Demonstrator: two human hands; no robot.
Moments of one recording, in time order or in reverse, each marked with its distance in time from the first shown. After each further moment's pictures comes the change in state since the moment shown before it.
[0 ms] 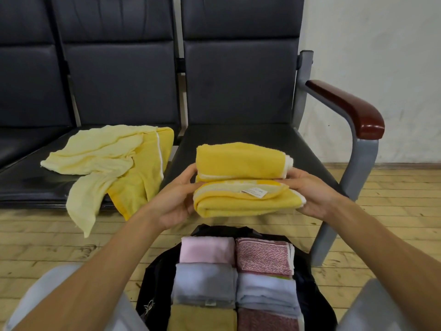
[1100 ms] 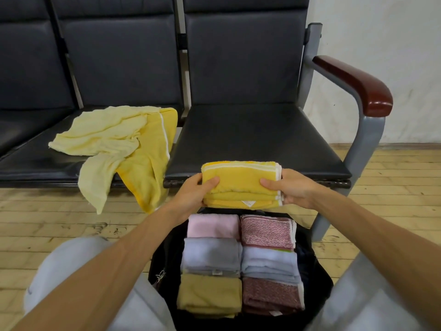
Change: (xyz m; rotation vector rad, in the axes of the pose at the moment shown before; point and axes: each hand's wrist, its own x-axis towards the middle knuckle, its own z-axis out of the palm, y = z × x) left_hand -0.001 -0.049 -0.004 0.290 0.294 -0.126; right_hand 0.008 0.038 0.011 -0.400 0.187 0.256
